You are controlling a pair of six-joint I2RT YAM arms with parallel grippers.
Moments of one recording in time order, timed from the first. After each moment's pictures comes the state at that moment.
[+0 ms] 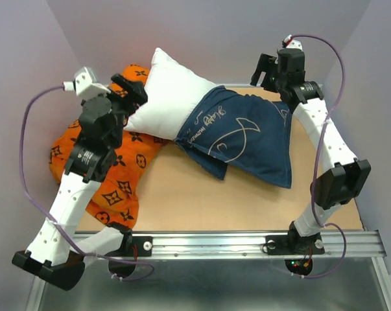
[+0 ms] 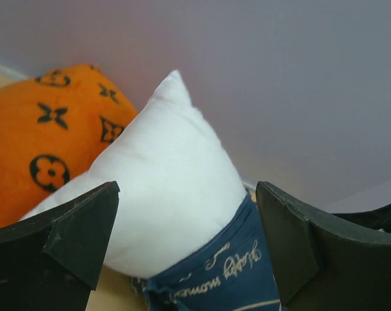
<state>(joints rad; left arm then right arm) -0.42 1.12 1.45 -0.34 -0.44 -0.57 0.24 1.73 1.84 -0.55 0.20 0.38</state>
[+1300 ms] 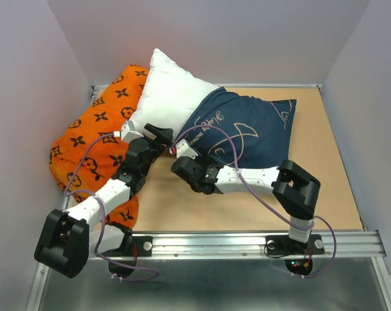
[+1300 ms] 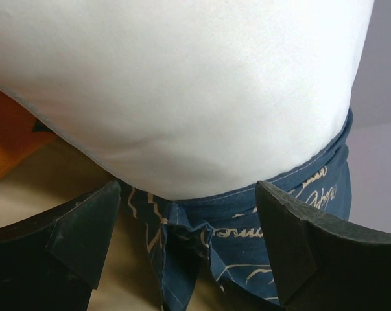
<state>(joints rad) -0.44 1.12 0.53 0.36 -0.27 -1.02 1.12 1.83 1.24 -0.28 0.82 0.10</state>
